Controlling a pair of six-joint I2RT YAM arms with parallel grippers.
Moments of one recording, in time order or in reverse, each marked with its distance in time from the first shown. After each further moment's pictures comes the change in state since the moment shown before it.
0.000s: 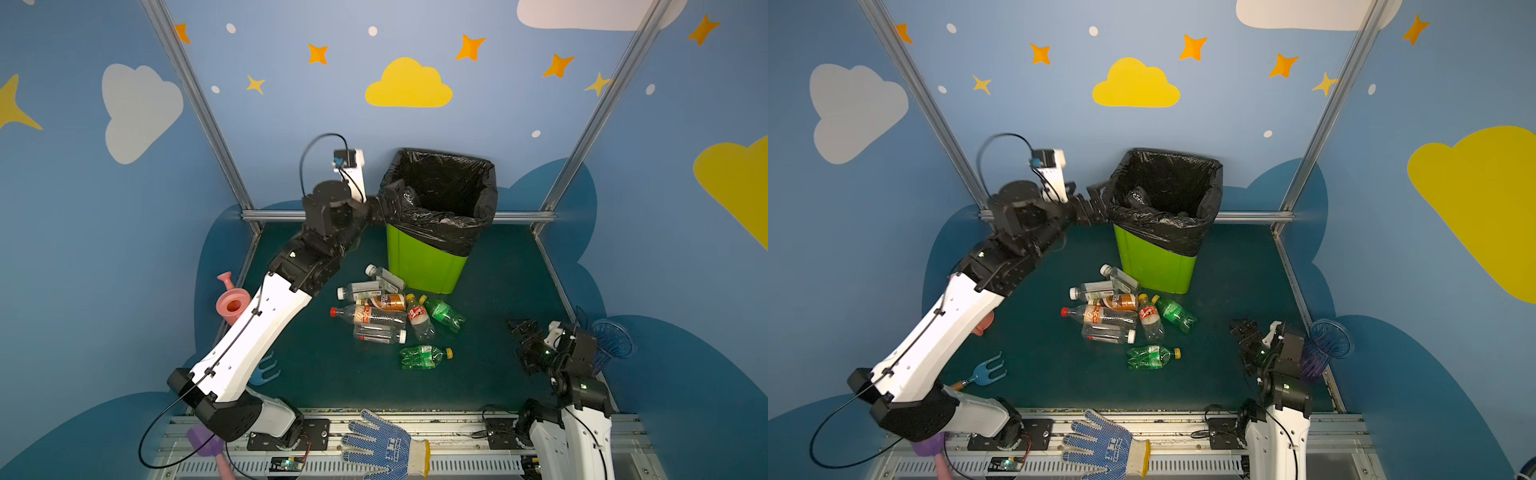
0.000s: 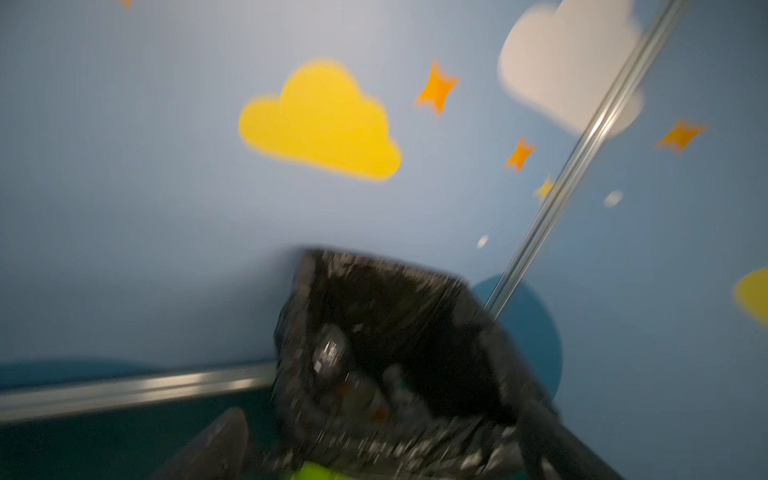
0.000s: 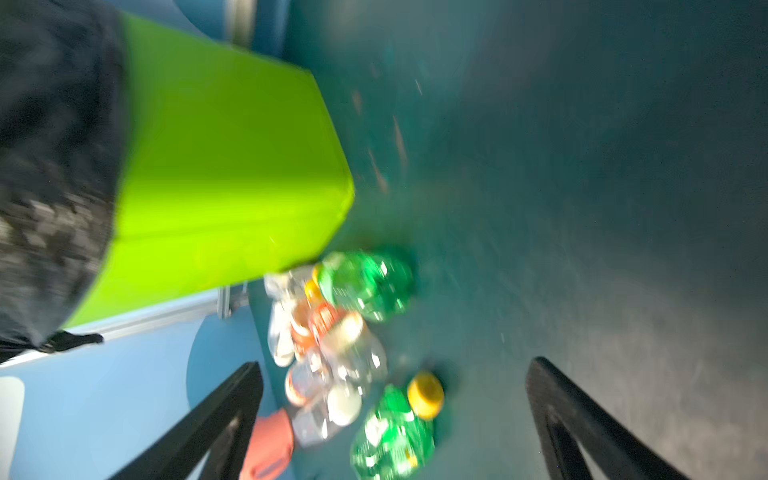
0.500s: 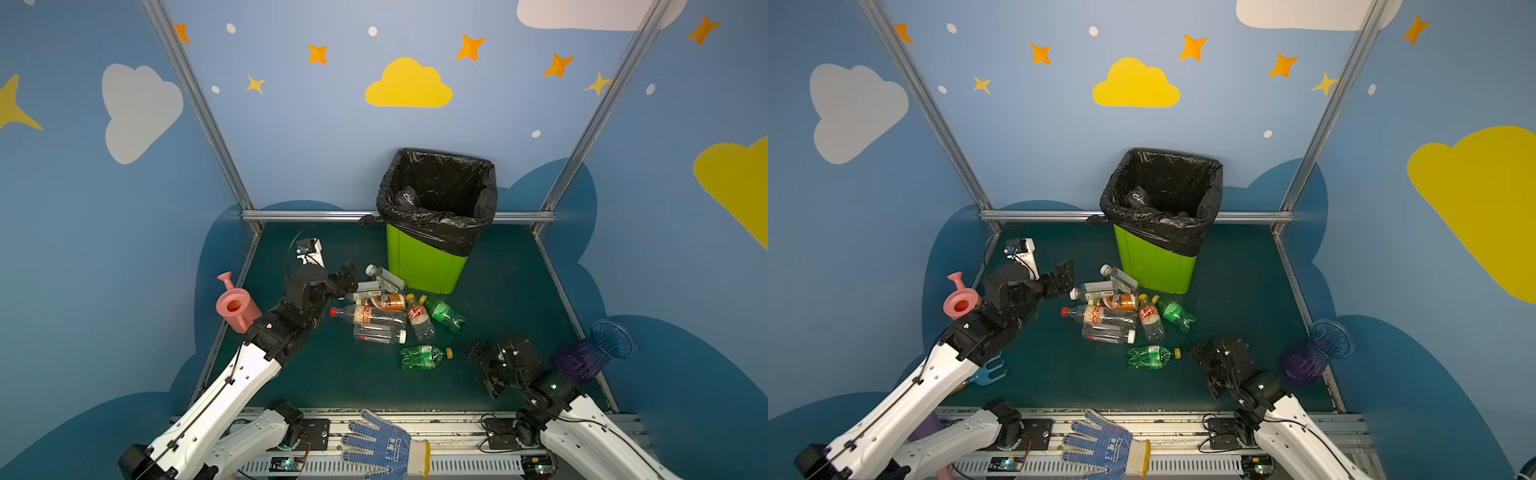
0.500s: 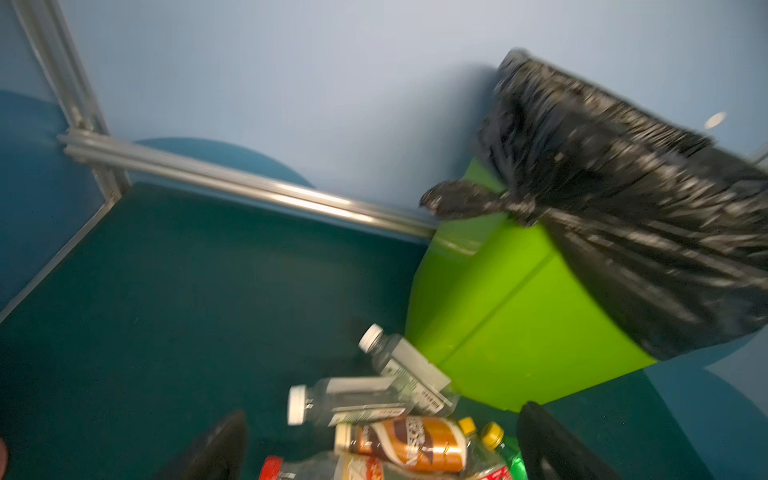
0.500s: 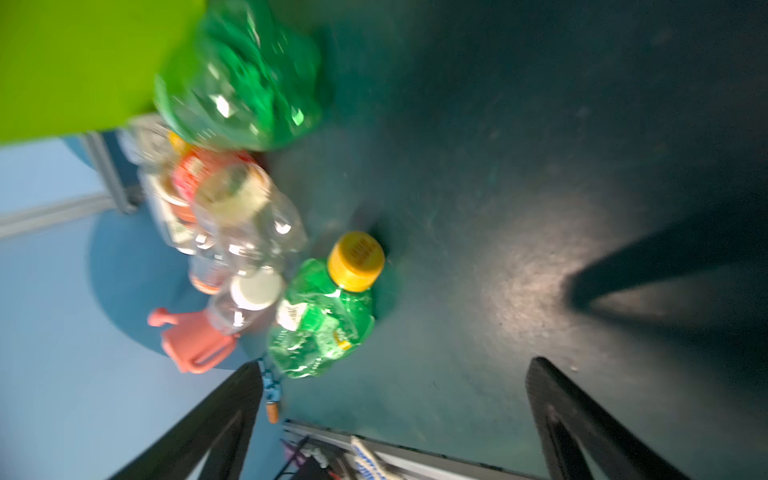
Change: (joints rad) left arm 0.059 -0.467 -0.690 -0.036 -0.154 -0.150; right arm 0.845 0.187 -0.111 0.184 0.370 0.475
